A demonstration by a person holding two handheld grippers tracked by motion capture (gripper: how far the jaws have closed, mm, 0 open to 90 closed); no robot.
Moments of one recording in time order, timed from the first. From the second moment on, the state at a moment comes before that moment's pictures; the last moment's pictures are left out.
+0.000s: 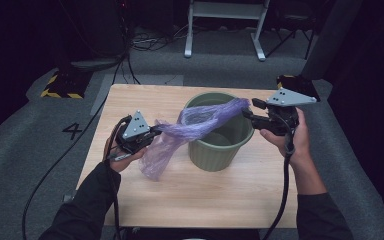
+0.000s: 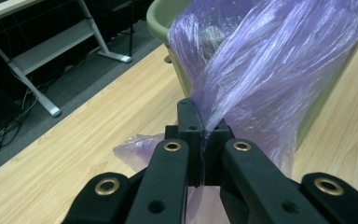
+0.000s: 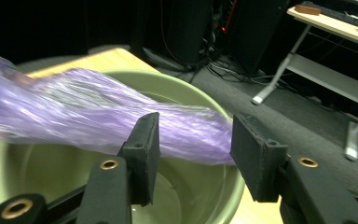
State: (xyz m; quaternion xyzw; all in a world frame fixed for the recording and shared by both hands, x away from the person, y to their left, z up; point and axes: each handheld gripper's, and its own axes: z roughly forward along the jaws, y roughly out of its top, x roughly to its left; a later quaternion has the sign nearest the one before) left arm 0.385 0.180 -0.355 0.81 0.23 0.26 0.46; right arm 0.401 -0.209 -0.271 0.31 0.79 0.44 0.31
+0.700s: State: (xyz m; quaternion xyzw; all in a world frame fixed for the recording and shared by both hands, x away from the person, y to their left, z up) left arm 0.376 0.207 -0.348 0.79 0.25 0.27 0.50; right arm 0.434 -0.179 -0.306 0.30 0.85 0.37 0.23
